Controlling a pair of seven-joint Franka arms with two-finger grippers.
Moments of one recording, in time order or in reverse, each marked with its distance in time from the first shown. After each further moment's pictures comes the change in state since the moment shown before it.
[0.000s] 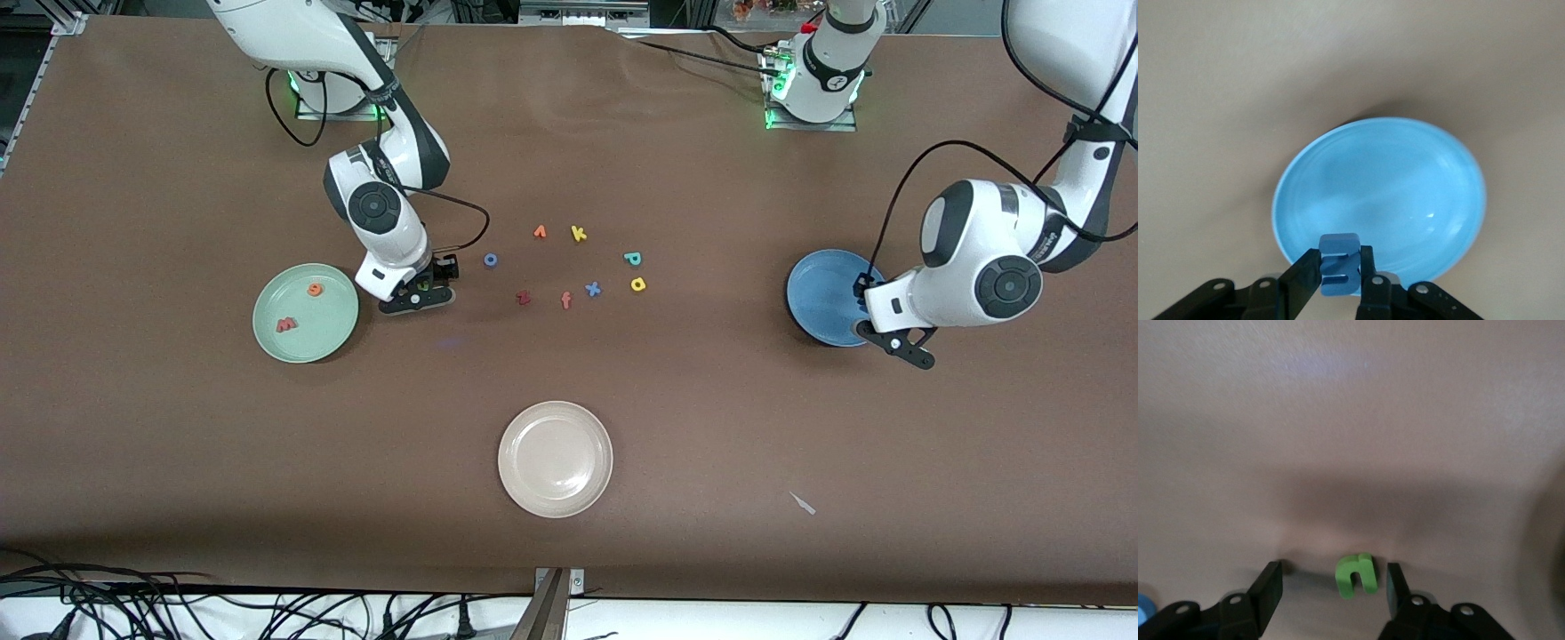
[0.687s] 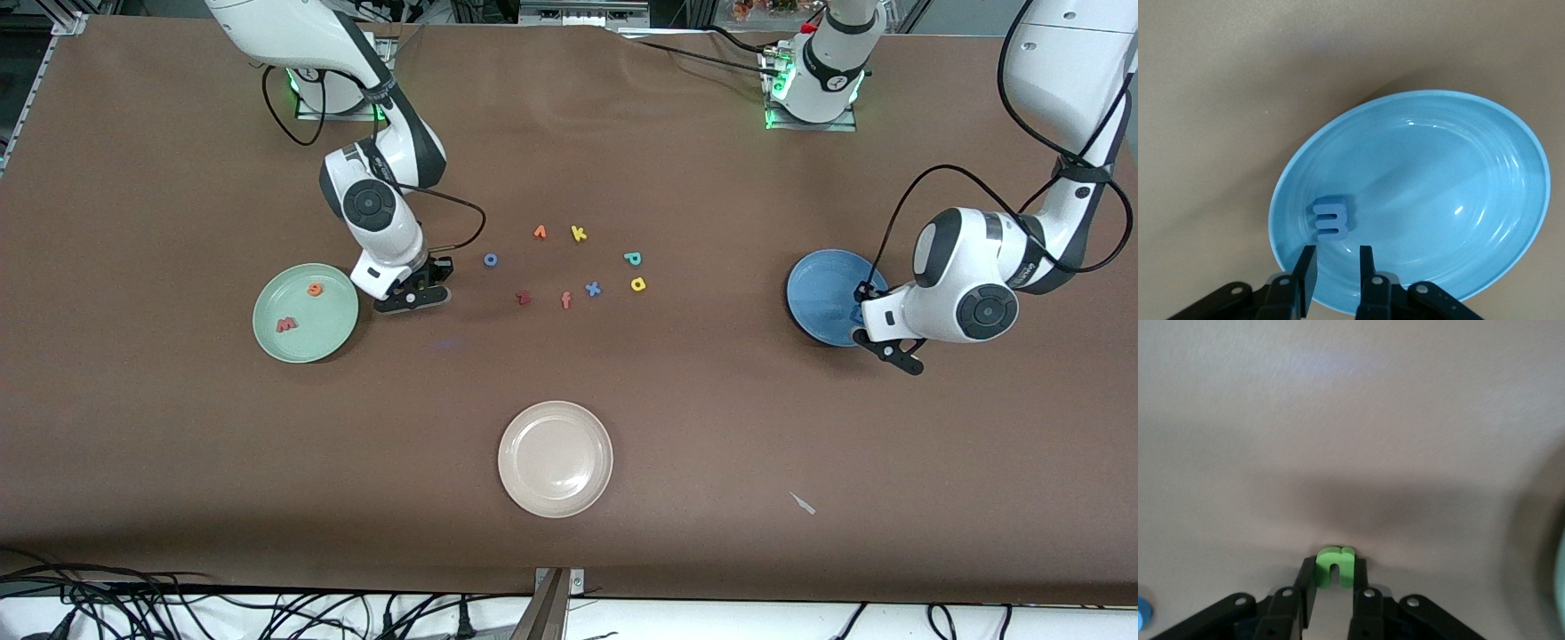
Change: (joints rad) left arm 0.027 0.086 -0.002 -0.002 0.048 0.027 0.001; right arm 0.000 -0.024 -0.020 -0.001 0.000 -0.002 0.001
